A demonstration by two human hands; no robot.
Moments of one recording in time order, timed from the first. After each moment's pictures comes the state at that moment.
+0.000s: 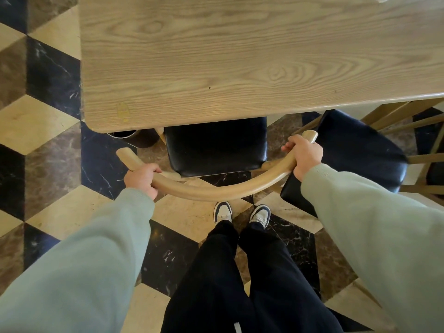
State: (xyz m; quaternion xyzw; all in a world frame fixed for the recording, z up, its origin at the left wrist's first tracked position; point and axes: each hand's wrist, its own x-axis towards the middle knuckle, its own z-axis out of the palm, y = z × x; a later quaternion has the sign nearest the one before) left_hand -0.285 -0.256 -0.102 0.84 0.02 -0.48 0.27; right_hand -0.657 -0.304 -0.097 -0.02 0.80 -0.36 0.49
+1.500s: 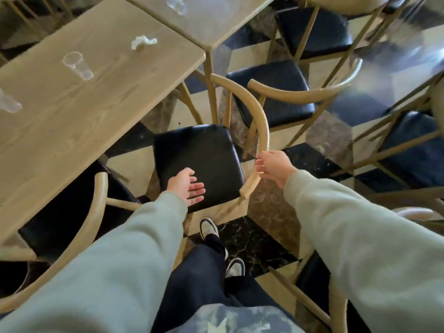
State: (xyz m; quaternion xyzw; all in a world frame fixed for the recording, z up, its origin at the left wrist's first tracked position) left_hand -0.819 -0.108 -0.005 0.64 -0.37 -0.67 0.01; right_hand -1.035 0.037 0.012 0.00 0.77 -0.44 0.47
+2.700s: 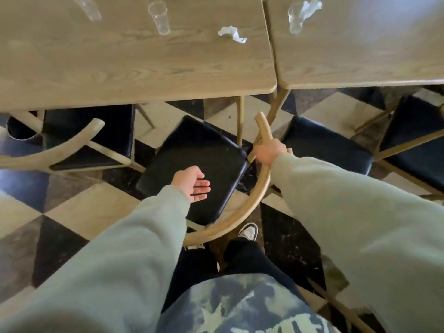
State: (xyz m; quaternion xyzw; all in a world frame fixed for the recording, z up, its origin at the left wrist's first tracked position) left_hand -1.009 -0.130 -0.006 0.73 -0.13 -0.64 0.20; right_hand -1.241 -0.195 0.025 -0.38 0.81 -0.05 0.44
